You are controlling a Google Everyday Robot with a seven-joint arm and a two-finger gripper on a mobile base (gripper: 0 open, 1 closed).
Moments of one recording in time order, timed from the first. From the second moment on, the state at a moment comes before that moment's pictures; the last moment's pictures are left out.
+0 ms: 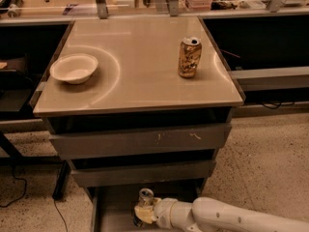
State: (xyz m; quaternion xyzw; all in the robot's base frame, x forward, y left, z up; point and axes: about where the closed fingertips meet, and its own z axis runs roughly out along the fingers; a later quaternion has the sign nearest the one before) arm 0.412 0.048 0.439 -0.27 0.81 0.40 0.33
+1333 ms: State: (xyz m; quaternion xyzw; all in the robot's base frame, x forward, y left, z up) arm 0.428 0.055 0.338 -0.17 0.82 0.41 0.36
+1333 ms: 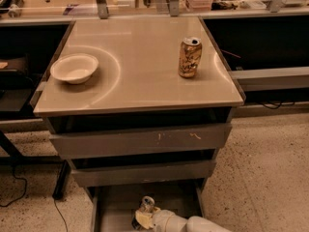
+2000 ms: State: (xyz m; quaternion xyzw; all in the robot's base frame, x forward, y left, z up) arm 0.457 0.039 0.291 -0.14 0.83 0.38 0.38
